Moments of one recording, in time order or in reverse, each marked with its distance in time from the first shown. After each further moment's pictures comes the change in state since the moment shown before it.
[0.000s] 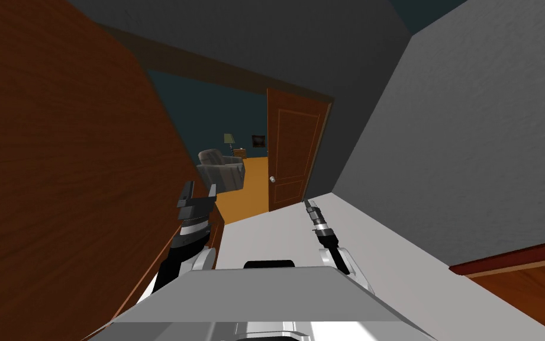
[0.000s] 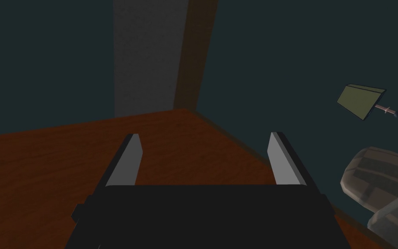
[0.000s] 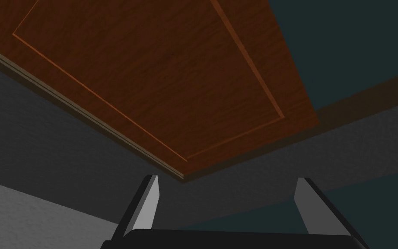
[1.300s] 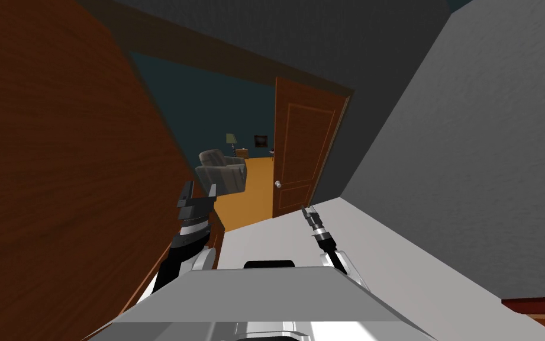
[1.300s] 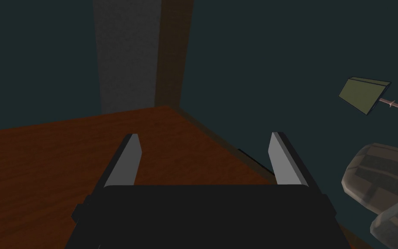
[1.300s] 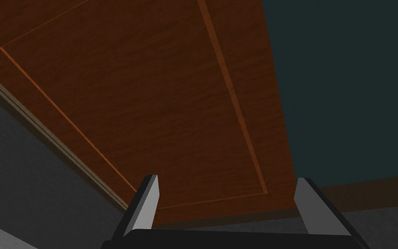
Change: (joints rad) arm -0.085 -0.019 -0.046 0.277 0.100 -0.100 0.213
